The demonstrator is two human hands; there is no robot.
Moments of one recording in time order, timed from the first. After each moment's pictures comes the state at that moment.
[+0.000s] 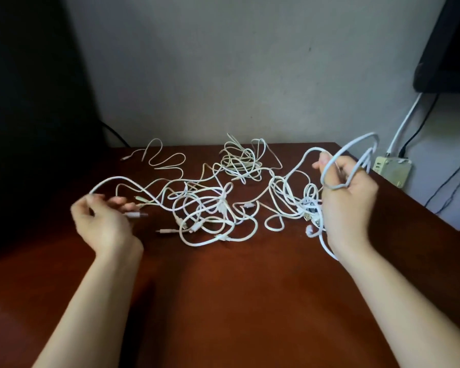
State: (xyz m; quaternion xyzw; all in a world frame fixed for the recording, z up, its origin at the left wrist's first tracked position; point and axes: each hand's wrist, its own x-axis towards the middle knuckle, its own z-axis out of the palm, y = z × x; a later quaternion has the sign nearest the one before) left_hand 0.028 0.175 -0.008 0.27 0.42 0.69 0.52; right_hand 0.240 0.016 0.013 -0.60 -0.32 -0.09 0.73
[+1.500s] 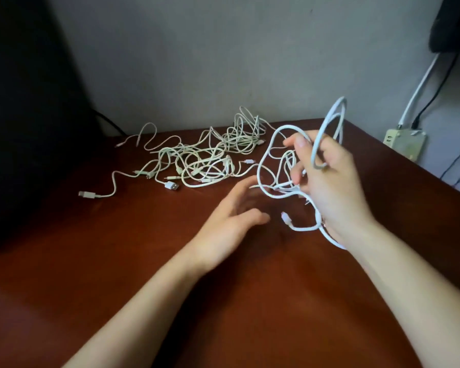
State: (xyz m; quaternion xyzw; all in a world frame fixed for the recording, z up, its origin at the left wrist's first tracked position) left_hand 0.096 0.096 -0.013 0.72 0.14 0.22 0.64; right_hand 0.218 0.015 0.025 -0.59 -0.40 0.11 0.69
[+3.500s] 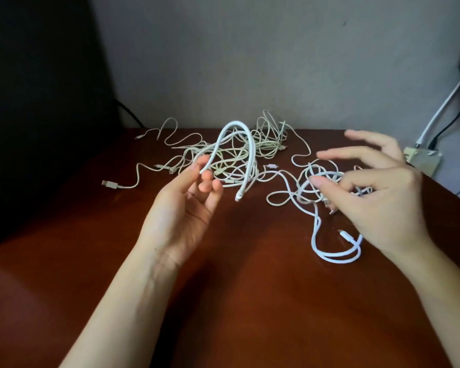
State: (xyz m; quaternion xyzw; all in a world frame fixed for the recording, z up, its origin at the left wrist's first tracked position) left_hand 0.042 0.132 0.020 0.24 0.18 0.44 0.85; right_hand 0.229 0.008 0.020 -0.62 -0.59 -0.26 0.45
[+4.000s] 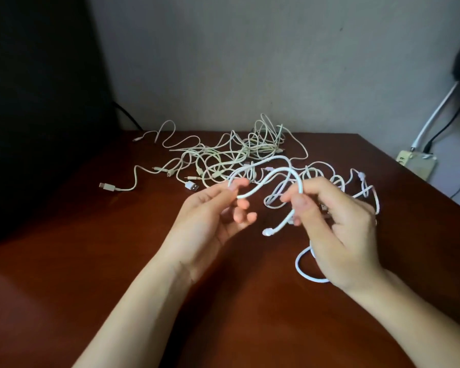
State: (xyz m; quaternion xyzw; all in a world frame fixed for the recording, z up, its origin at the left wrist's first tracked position) left_hand 0.054 0.111 0.010 0.43 0.24 0.36 0.80; right_hand 0.180 0.012 0.002 -0.56 -0.61 -0.15 0.54
